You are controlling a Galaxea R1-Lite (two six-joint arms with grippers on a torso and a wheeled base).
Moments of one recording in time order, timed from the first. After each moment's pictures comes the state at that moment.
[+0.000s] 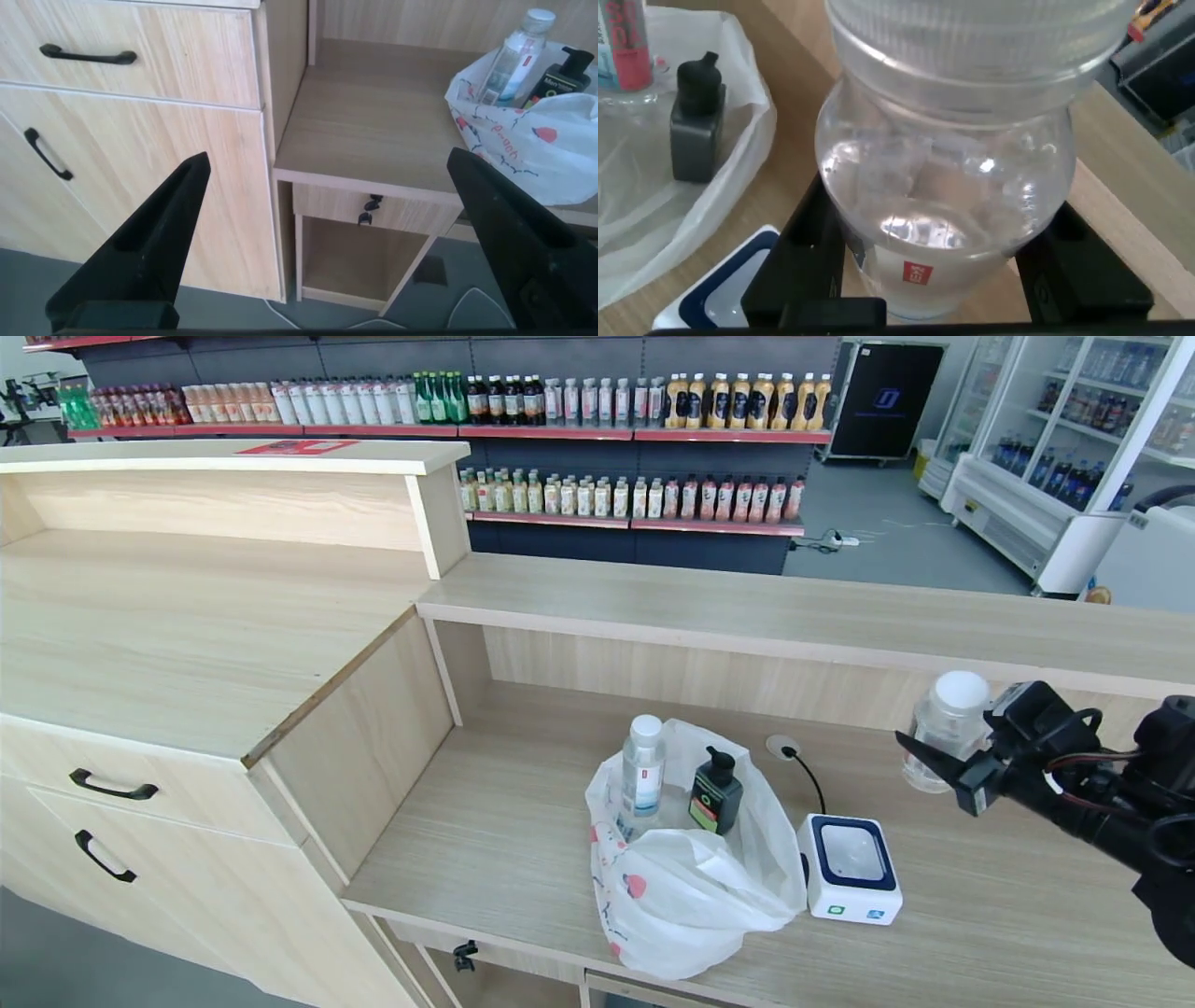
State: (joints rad) left arm -0.01 0.00 0.00 0.00 -0.04 0.00; right arm -0.10 1.86 -0.40 -1.45 0.50 -0.70
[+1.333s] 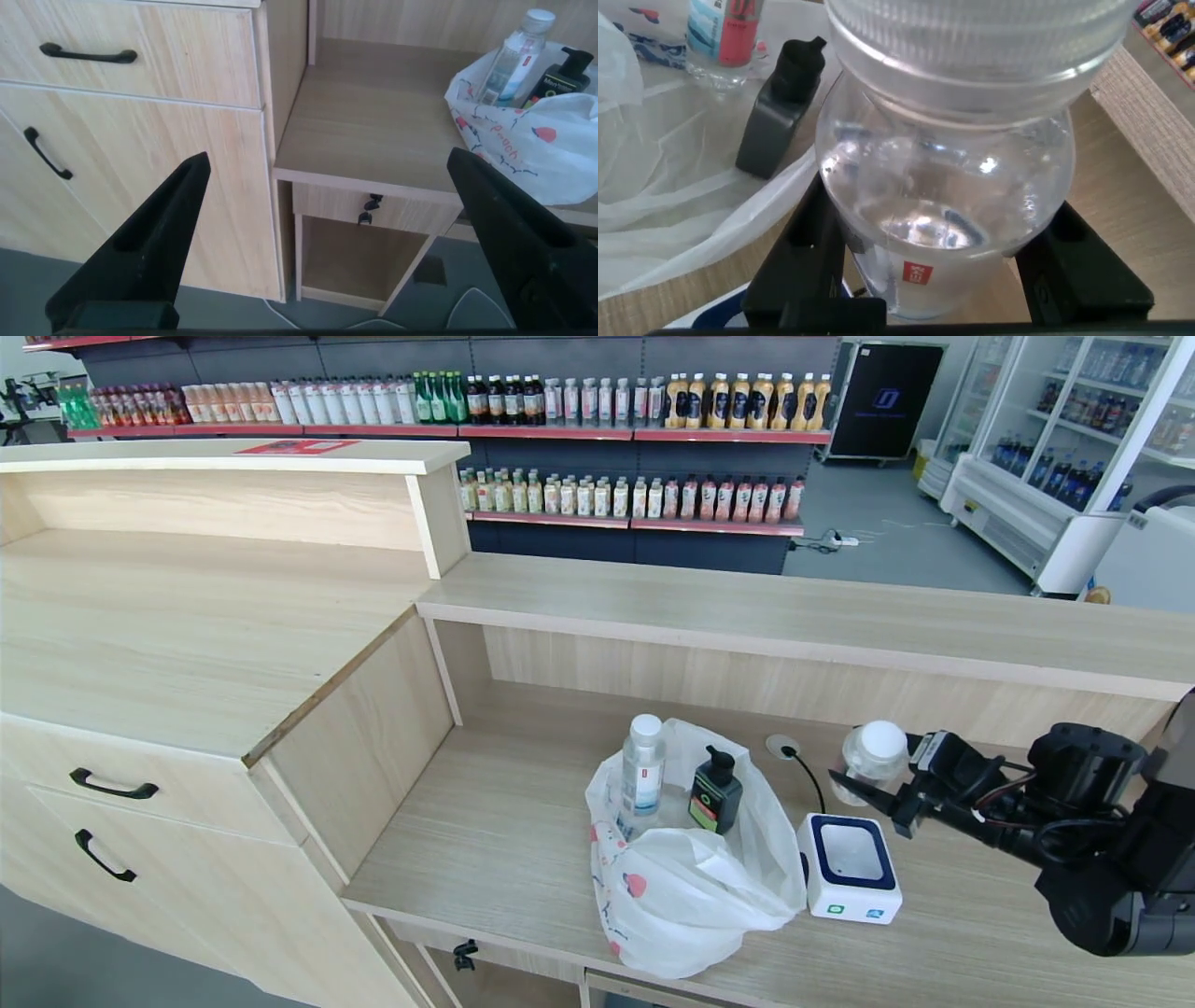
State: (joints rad) left arm -0.01 0.00 0.00 0.00 -0.04 0.00; right arm -0.06 2.15 -0.51 -1.57 0.74 -0.79
